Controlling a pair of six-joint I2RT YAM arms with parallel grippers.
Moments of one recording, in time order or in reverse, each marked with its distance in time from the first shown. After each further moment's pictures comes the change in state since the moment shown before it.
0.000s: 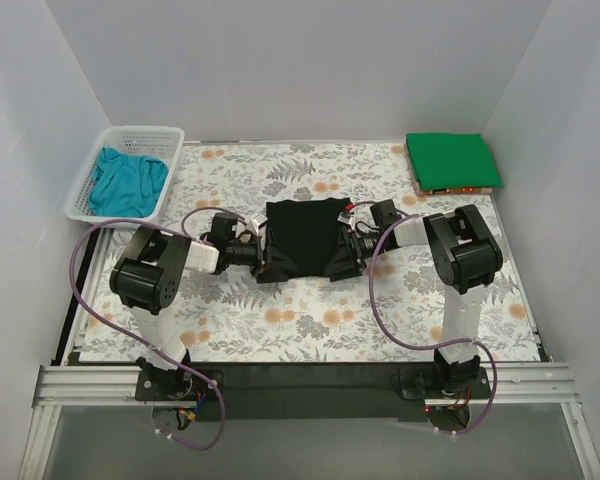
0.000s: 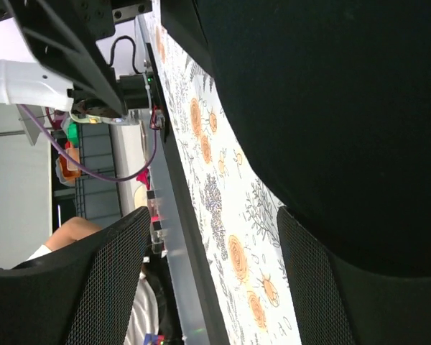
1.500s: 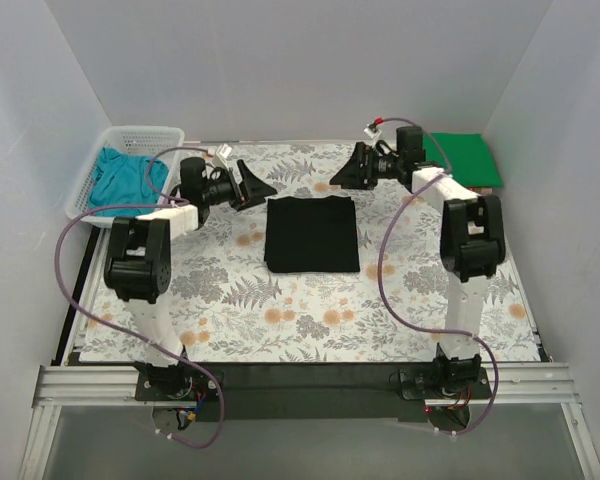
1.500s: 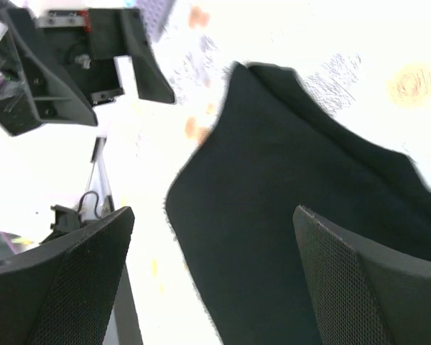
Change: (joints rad) left arm 0.227 0.149 0.402 0.137 -0.037 -0.045; right arm -0.155 0.175 0.613 0.120 0.159 0.192
